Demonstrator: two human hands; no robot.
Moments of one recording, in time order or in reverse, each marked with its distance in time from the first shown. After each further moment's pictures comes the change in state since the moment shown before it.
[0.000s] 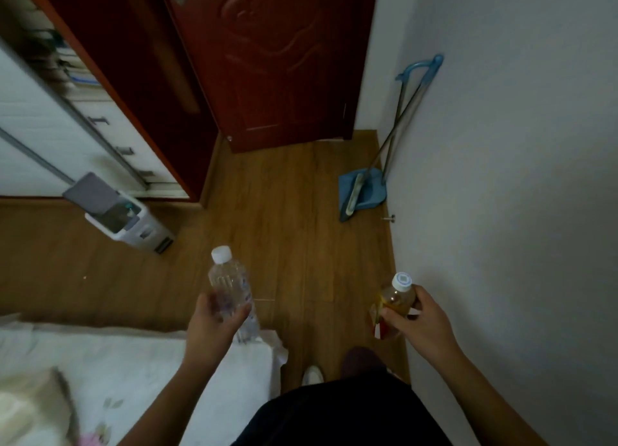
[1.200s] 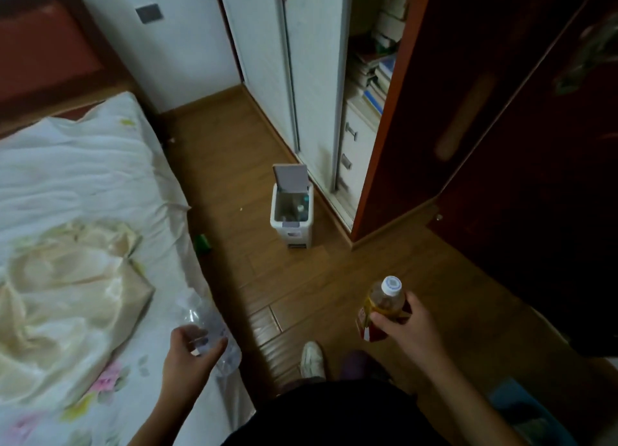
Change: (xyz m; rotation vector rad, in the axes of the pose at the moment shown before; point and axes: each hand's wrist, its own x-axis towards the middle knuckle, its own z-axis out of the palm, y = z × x) left_hand 0.213 -0.050 -0.130 -0.276 0.922 -0.682; right_hand 0.377 -0.433 0.356 -0.407 -0.838 -0.379
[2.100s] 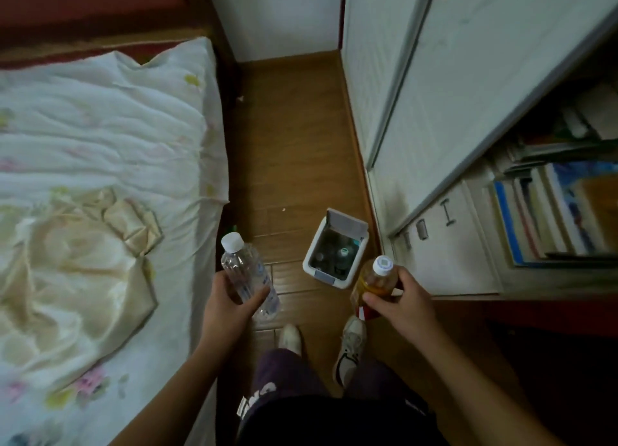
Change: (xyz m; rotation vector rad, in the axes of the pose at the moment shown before) left_hand 0.282 0.210 0.092 -0.125 0.141 -0.126; right_hand 0.367 -0.260 0.065 -0.302 -0.376 -0.170
